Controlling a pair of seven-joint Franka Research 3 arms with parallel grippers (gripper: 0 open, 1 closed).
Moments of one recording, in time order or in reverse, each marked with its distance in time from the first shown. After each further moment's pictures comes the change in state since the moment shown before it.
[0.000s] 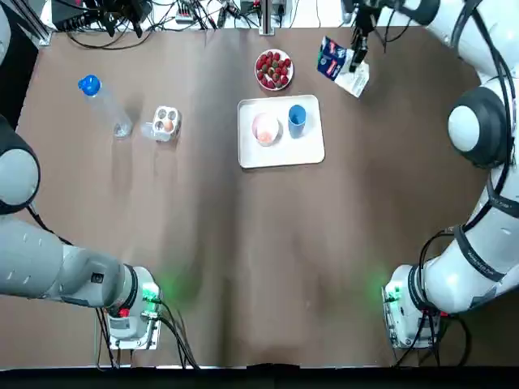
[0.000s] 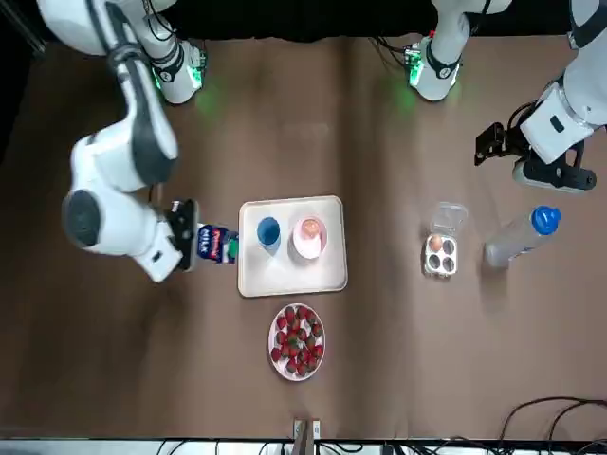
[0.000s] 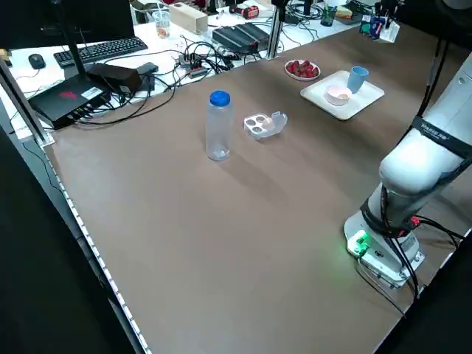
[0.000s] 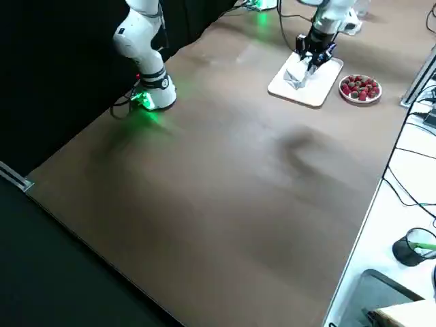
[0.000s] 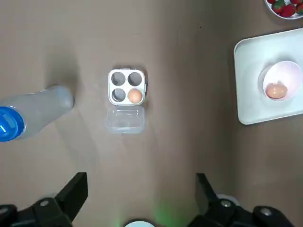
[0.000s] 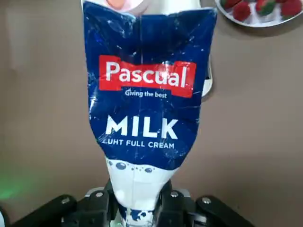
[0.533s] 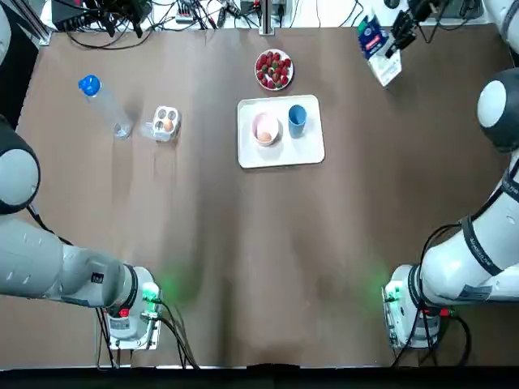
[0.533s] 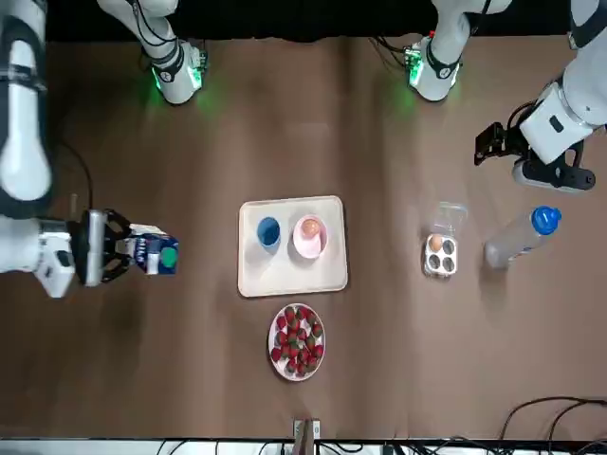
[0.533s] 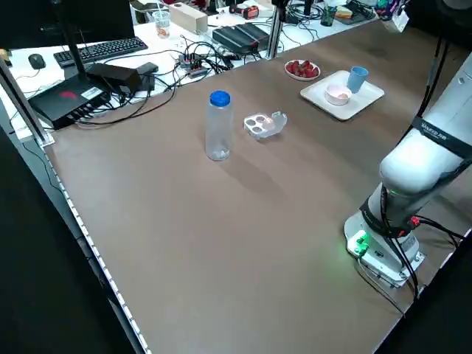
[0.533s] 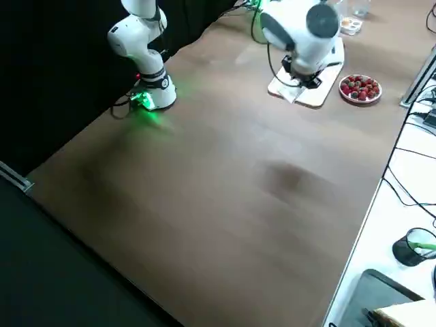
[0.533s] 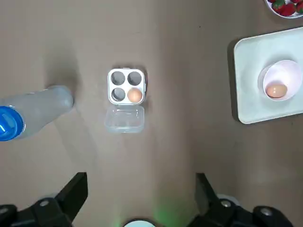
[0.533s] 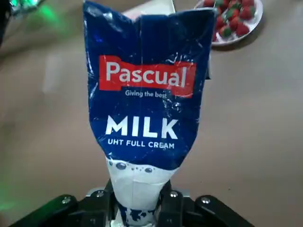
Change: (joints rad) left arm -0.001 0.000 -0.001 0.000 0.000 -0.002 0.000; right arm -0.325 0.001 -0.007 -0.002 0.295 -0.103 -0.328
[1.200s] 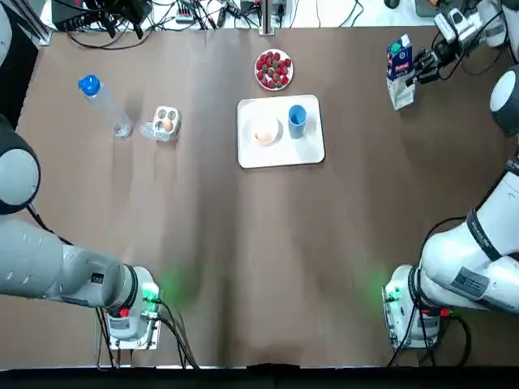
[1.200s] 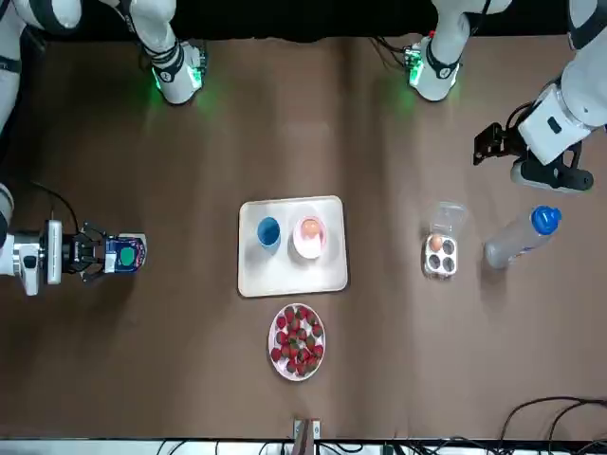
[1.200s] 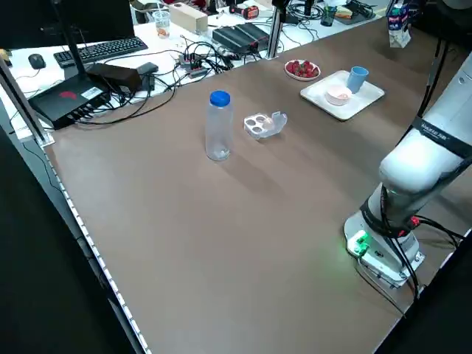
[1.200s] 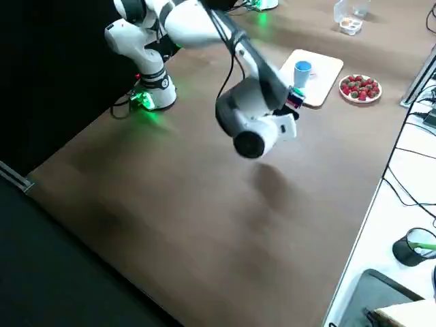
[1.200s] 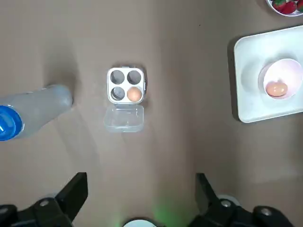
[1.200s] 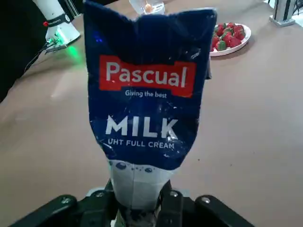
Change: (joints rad) left arm -0.001 0.001 -0.001 -0.003 0.000 -0.001 0.000; right arm -0.297 0.215 0.001 -0.050 0.247 -0.070 -0.468
